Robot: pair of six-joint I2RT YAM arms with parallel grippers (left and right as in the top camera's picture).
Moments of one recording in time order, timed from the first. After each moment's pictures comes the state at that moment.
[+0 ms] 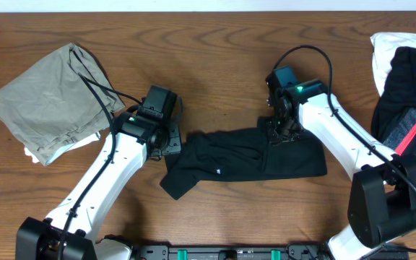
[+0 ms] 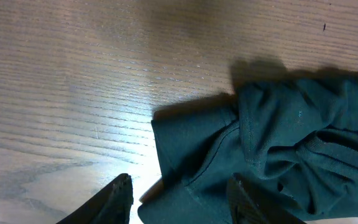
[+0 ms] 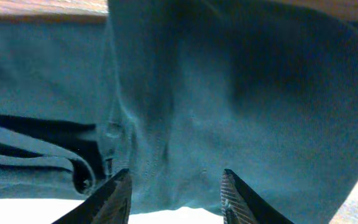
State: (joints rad) left arm -0.36 1.45 1.02 -0.89 -0.02 -0.48; right arm 0.36 1.77 1.27 -1.05 0.00 0.26
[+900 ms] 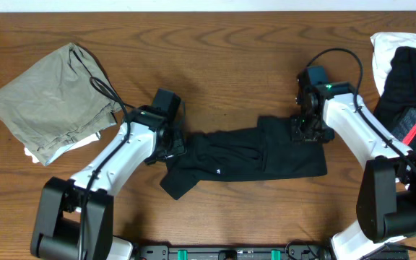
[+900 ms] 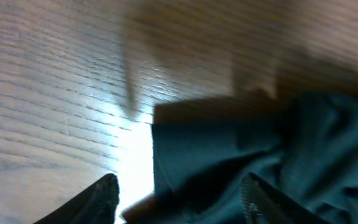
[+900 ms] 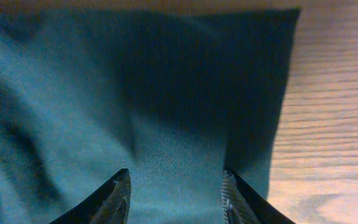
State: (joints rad) left arm -0.33 1.63 0.97 -0.82 0.03 -0.61; right arm 0.17 1.77 1.17 -0.96 0.06 0.22
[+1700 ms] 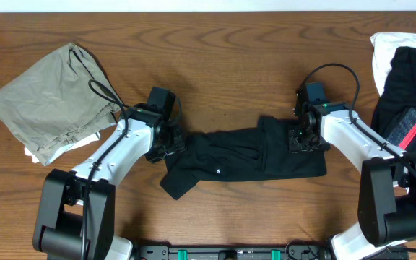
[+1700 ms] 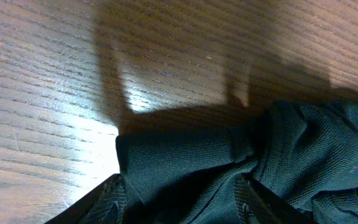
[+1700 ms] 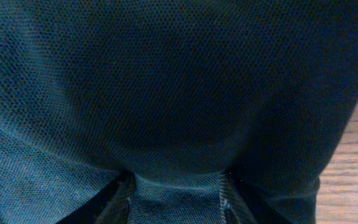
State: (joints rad) left arm -0.30 1.66 0.97 -0.76 0.16 -0.62; right arm 0.17 1.75 0.99 -0.74 0.03 0.22
